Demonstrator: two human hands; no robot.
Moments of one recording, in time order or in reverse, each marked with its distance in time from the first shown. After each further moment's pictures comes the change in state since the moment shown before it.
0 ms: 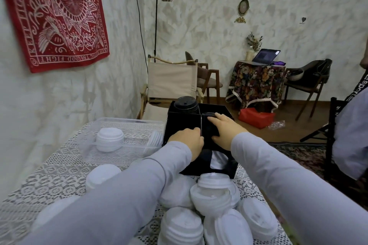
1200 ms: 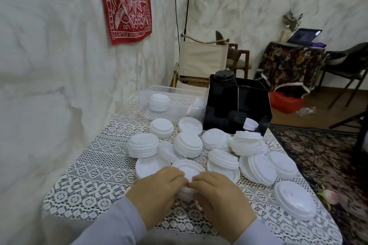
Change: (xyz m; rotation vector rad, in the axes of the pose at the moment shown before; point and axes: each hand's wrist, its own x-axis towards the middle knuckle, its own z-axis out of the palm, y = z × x) left_hand -0.289 -0.110 0.036 -0.036 0.315 0.472; right_hand -0.235 -0.159 0.113 0.310 0.465 -0.624
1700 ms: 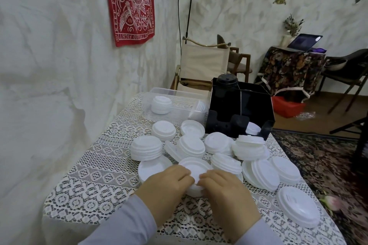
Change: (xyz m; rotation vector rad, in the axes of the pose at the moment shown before) left_hand 0.008 -0.007 0.015 0.058 0.035 -0.004; right_hand 0.003 0.010 0.003 -0.174 0.079 -0.010
